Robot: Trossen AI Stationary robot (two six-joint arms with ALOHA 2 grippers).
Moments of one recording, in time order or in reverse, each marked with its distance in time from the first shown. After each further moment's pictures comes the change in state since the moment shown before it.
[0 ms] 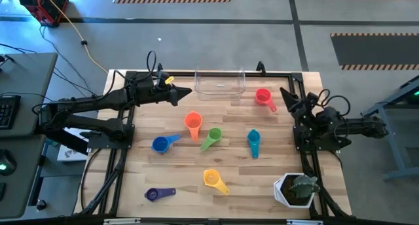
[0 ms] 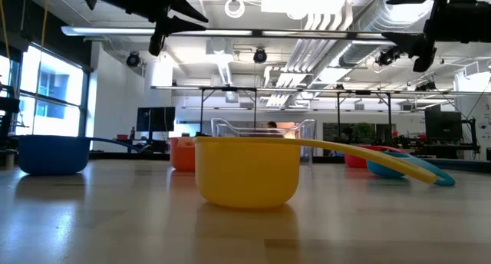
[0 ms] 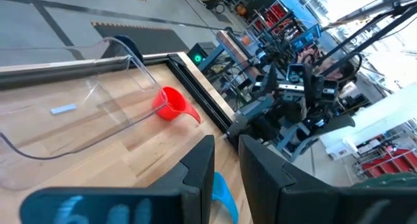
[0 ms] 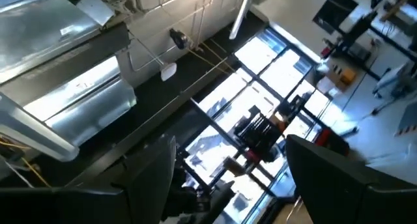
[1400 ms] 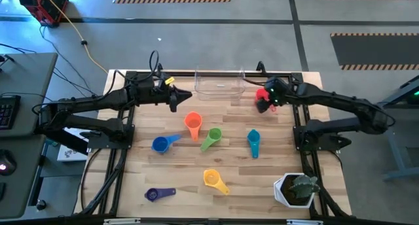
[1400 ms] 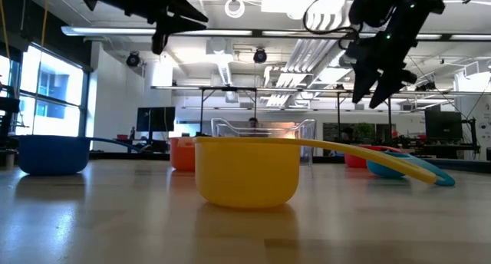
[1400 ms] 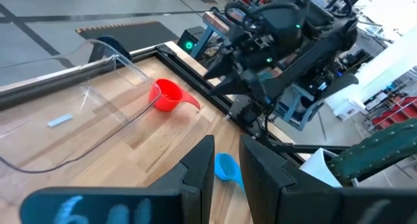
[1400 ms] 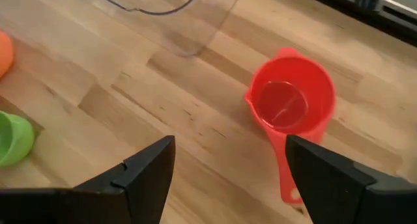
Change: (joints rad) left arm 0.000 0.000 0.000 -0.026 0.080 0.184; right arm -0.477 0.925 0.787 -1.461 -0.464 -0.042
